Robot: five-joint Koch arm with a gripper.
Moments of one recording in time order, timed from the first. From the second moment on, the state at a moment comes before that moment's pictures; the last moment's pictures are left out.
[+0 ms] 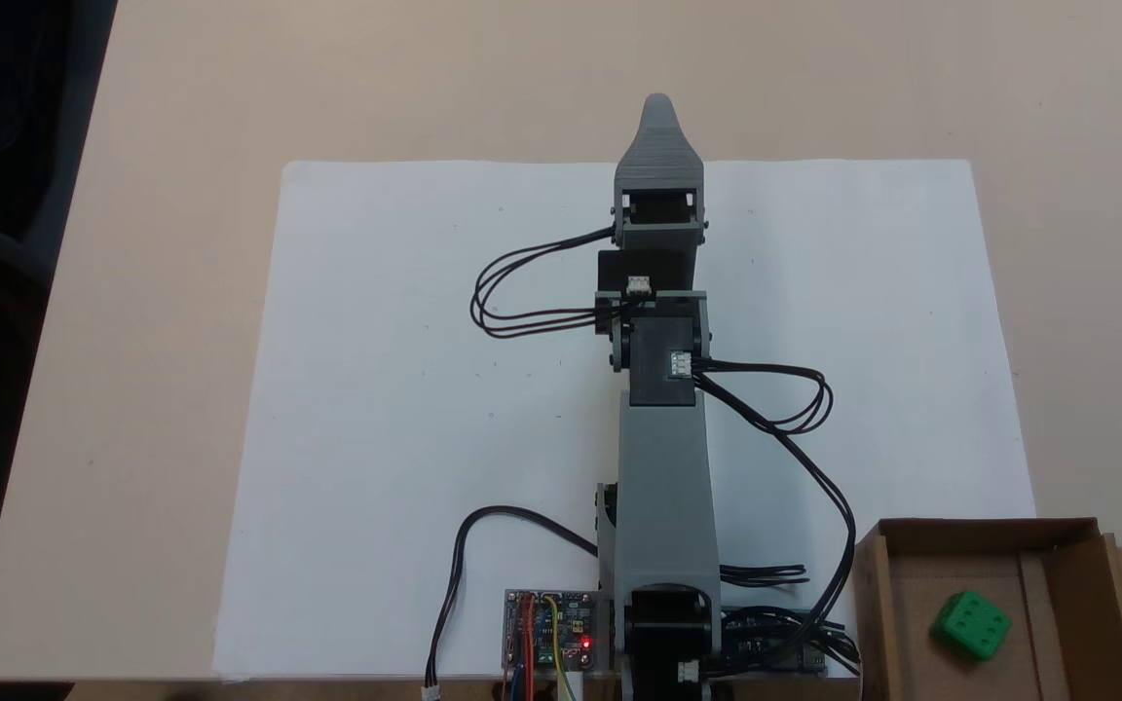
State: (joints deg) arm -1.2 129.2 124.5 -3.2 -0.4
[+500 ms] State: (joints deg) arm -0.7 129.2 157.5 -27.2 -5.1
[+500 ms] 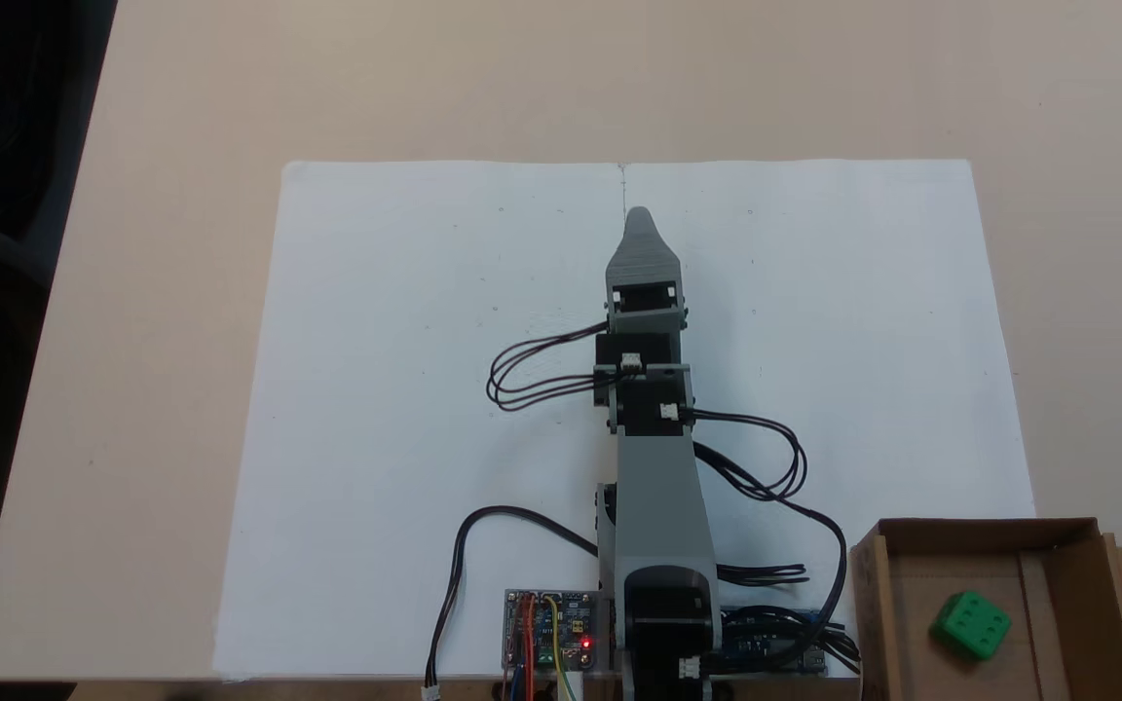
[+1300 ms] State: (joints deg) arm -0.5 129.2 175.2 -65.8 -9.1
